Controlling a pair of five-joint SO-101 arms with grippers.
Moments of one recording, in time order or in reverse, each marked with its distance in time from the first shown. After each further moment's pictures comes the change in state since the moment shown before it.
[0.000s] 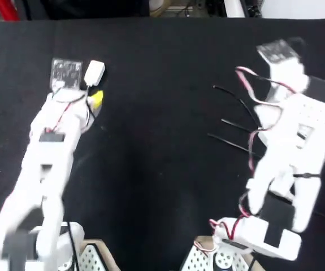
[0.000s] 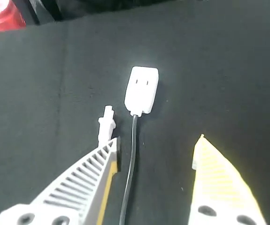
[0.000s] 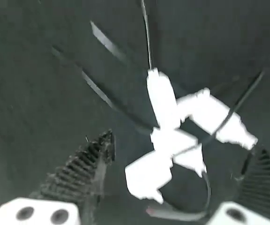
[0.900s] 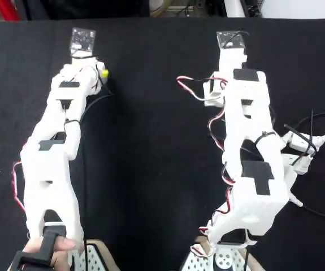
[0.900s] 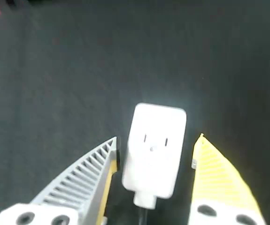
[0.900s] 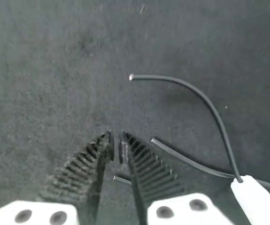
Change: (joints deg) left arm -1.0 57.8 -60.1 9.0 -2.5; right arm -15.5 20.6 6.7 -29.6 -26.0
